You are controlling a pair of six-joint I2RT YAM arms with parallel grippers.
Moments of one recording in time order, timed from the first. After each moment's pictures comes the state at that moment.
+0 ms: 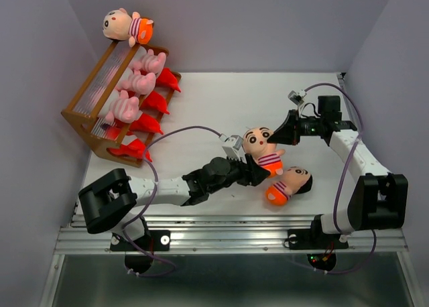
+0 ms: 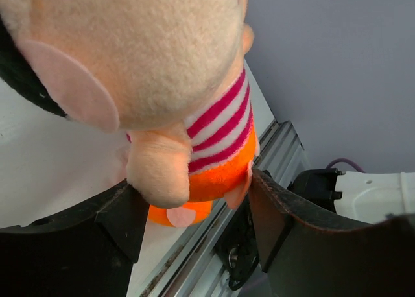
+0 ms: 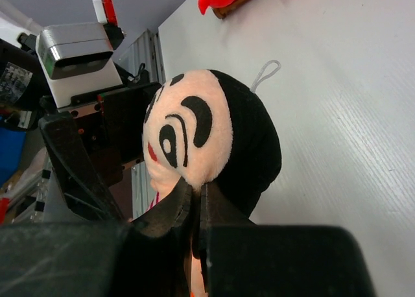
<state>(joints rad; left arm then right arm) -1.14 1.46 0.68 0.62 -0.11 -0.85 0.02 1.40 1.03 -0.41 -1.37 -0.15</state>
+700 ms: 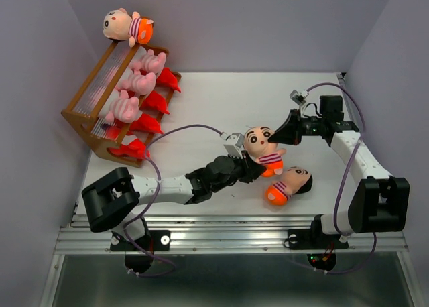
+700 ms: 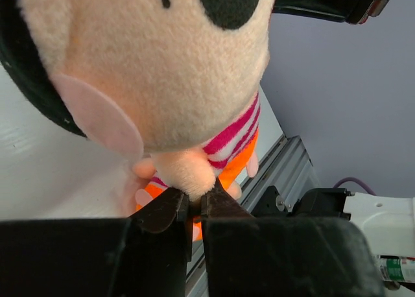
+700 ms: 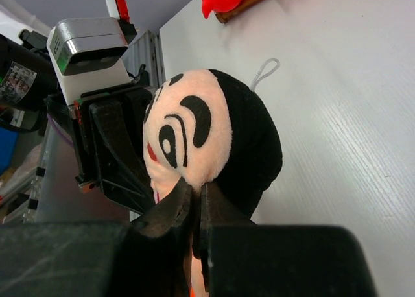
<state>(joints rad) -1.14 1.50 0.72 0.59 -0.17 -0.86 0.01 1.38 1.03 -0.42 -1.38 -0.17</state>
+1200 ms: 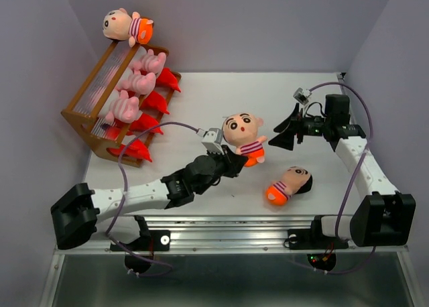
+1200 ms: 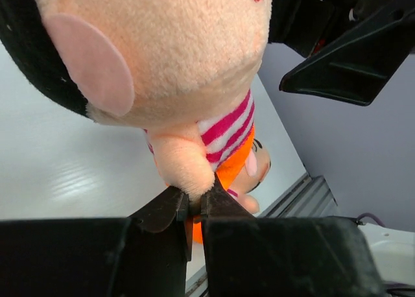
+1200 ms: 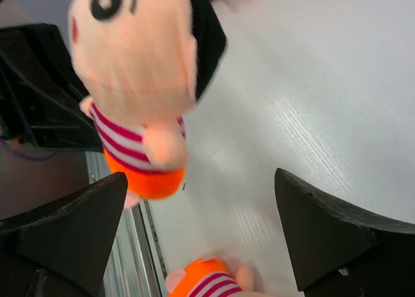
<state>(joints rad) -1.13 1.25 0.66 0.43 -0.34 -0.77 0.01 1.29 1.03 -0.43 -1.21 -0.18</state>
